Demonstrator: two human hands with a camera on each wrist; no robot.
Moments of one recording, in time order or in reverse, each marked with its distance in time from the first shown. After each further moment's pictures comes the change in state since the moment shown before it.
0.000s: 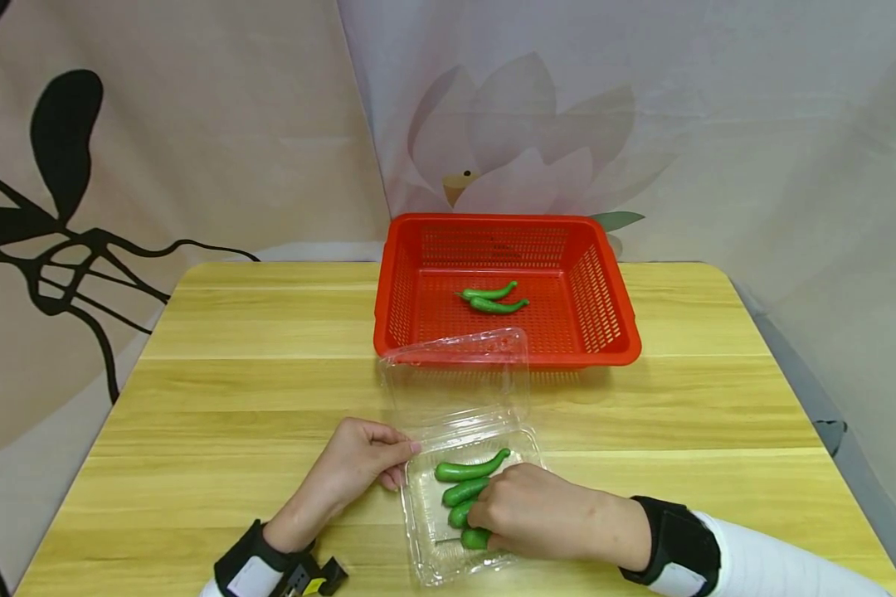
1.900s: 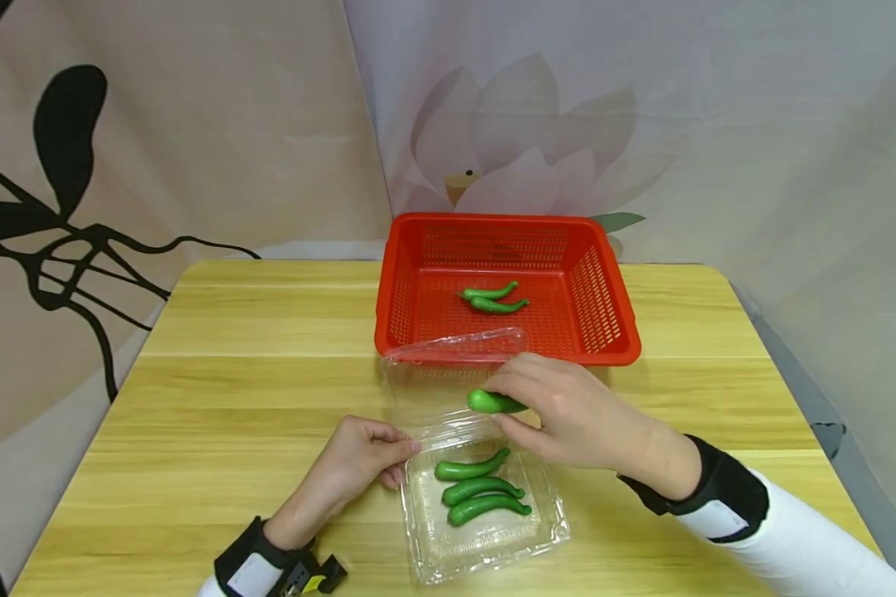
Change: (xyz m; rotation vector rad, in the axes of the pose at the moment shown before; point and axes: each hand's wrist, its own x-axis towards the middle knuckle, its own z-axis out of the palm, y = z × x) left_hand -0.001 -0.001 0.000 0.009 0.002 0.025; right_hand -0.009 0.049 -0.079 0.054 0.503 0.068
